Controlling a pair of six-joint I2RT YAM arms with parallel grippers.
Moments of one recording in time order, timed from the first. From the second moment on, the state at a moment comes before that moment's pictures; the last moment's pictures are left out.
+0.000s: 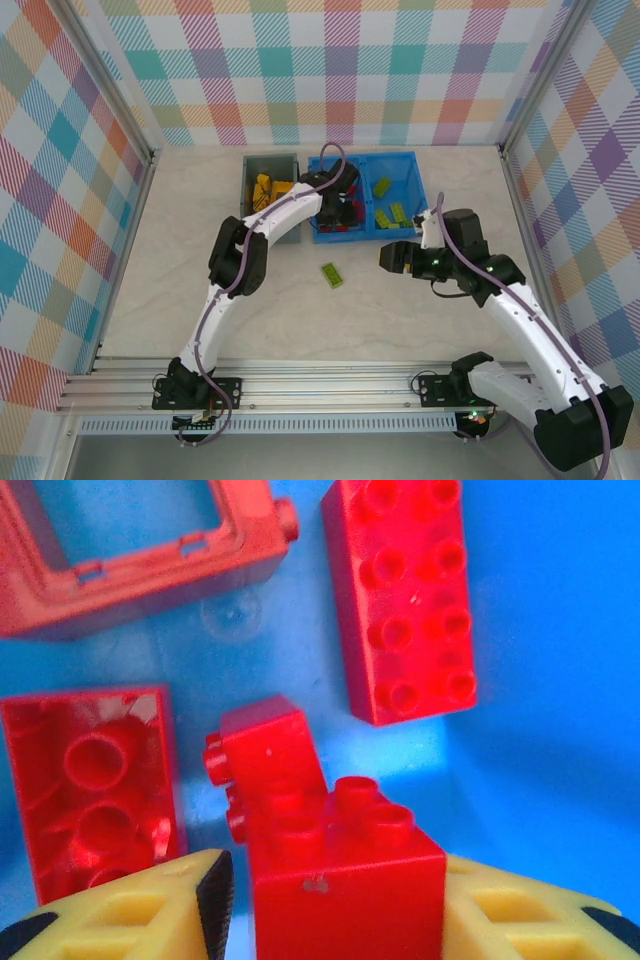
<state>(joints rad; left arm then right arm) -0.64 2.38 2.13 -0.92 0.04 -0.61 0.37 0.96 0.88 -0.69 -0.50 0.51</state>
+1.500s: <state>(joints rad) -0.64 2.23 1.96 -0.77 0.11 -0.70 0.44 0.98 0.86 -0.69 -0.46 0.44</state>
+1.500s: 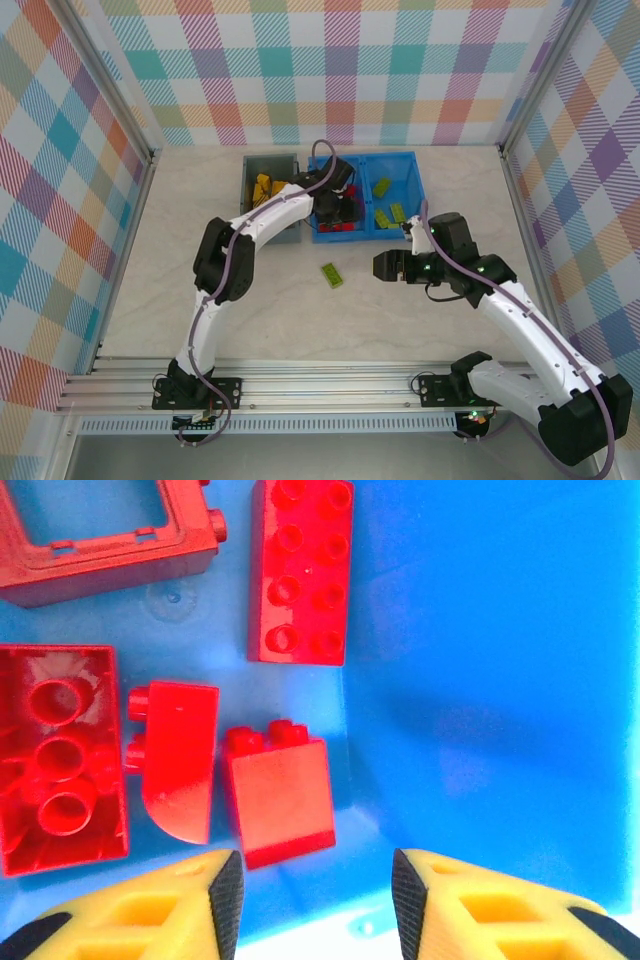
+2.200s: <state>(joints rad) -0.69 0.87 1.08 -0.78 0.00 -0.75 0.85 1.52 1.02 -0.68 -0.08 0.42</state>
